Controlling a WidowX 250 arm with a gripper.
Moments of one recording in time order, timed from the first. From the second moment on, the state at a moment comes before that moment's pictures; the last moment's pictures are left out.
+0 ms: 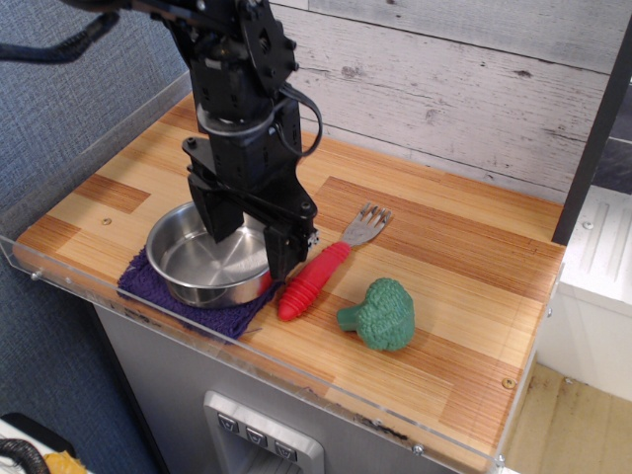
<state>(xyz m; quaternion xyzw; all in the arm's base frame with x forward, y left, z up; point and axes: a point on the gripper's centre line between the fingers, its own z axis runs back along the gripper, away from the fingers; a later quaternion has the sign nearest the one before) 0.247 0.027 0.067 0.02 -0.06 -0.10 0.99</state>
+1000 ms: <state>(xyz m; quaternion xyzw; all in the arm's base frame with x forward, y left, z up) 0.263 0.033 0.039 0.01 -0.01 -0.09 1.00</state>
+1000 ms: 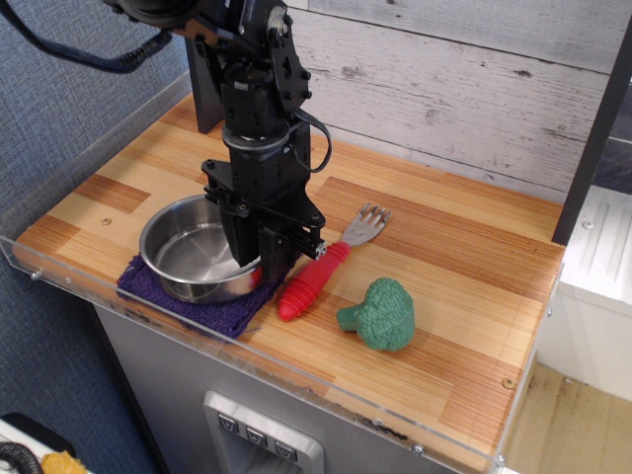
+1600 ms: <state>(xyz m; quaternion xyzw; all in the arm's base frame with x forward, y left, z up) 0.259 0.030 0.050 0.03 -0.03 -0.08 1.00</state>
